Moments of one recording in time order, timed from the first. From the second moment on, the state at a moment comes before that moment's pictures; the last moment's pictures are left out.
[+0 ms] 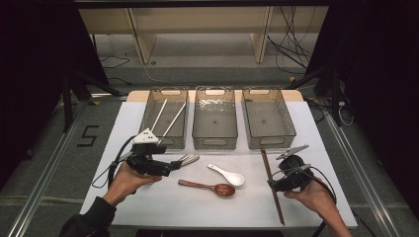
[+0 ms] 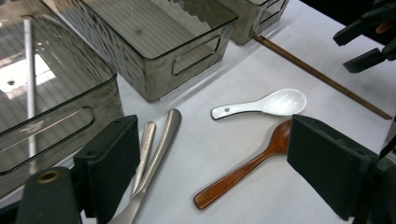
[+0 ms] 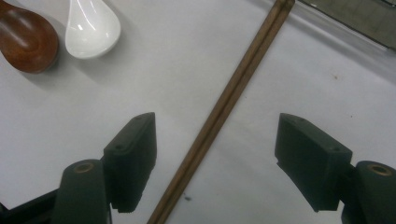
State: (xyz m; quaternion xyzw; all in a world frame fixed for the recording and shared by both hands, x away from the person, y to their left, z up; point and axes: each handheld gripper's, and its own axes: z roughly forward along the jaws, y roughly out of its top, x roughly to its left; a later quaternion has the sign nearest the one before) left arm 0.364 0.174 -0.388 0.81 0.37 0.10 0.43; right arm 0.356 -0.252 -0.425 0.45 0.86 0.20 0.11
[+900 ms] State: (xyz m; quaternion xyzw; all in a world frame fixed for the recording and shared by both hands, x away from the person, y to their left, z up) left arm 0.338 0.179 -0.408 0.83 0.36 0.12 0.41; right arm 0.363 -0.252 -0.448 0.47 0.87 0.13 0.10
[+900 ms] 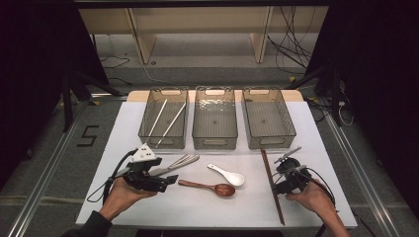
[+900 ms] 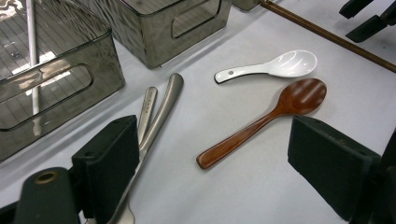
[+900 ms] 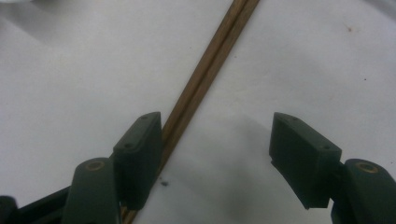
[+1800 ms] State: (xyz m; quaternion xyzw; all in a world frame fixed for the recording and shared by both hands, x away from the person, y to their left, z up) left arm 0.339 0.178 -0.411 0.83 0.36 0.12 0.40; right arm 0.362 -0.247 -0.453 0.44 0.89 0.09 0.06
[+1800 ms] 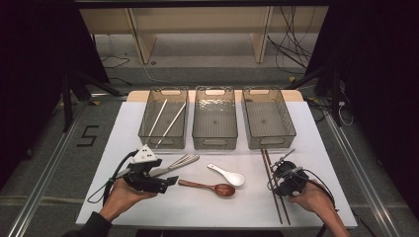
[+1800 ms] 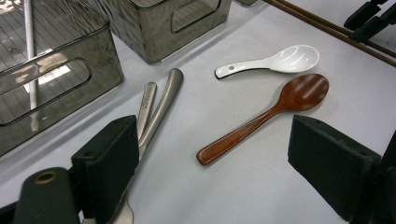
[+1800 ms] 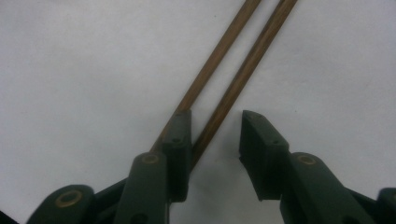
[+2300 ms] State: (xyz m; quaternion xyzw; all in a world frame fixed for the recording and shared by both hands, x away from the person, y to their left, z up) left arm 0.338 0.177 -0.412 0.83 0.36 0.12 0.40; right arm 0.364 -0.246 -0.452 0.43 0.90 0.07 0.05
